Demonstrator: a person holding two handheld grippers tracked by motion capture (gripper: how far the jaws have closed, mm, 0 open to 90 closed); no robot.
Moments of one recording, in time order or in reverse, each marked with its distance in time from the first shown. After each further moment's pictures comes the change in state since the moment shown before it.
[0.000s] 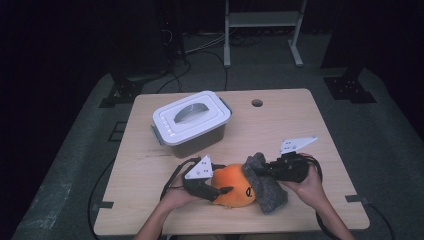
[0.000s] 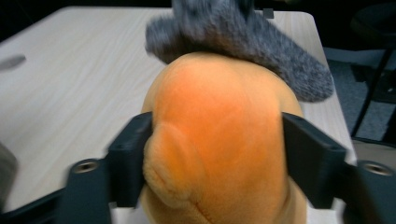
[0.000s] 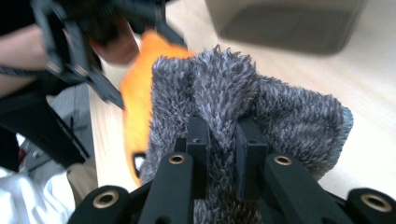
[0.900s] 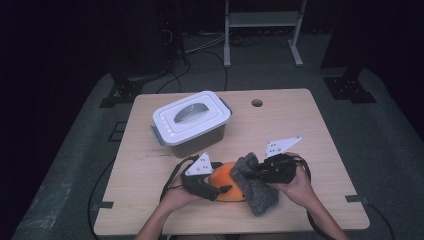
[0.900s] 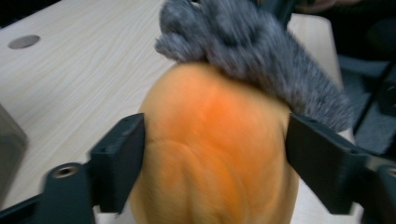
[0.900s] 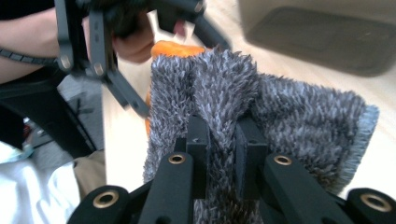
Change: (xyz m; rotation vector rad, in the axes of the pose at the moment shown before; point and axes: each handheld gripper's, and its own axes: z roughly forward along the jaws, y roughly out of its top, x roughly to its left) left arm 0.001 0.003 -0.007 -0.027 0.031 -0.093; right arm 0.019 0.018 0.021 0.028 0.051 -0.099
